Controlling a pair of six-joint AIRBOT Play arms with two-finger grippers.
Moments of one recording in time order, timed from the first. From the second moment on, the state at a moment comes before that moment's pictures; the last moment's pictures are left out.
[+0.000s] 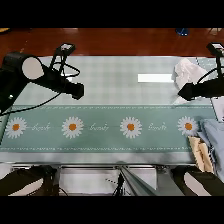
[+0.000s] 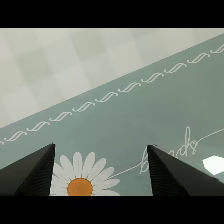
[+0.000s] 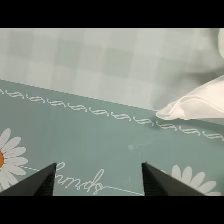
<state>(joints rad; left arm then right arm) -0.38 -1.21 1.25 1.47 -1.22 -1.54 -0.08 -0.97 1.12 -1.34 1.30 1.33</state>
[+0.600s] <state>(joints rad) -0.38 -1.23 1.25 1.47 -1.18 -1.53 -0.10 -0.99 1.12 -1.36 0.93 1.38</state>
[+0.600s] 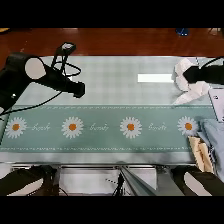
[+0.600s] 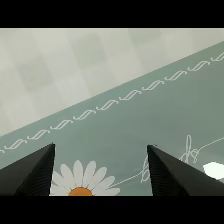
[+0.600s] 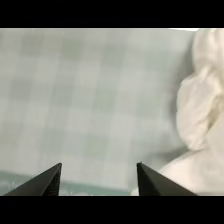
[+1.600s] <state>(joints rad) -0.36 -1.24 1.26 1.47 -1.13 -1.47 -0.38 -1.62 1.12 -1.42 0.36 1.64</state>
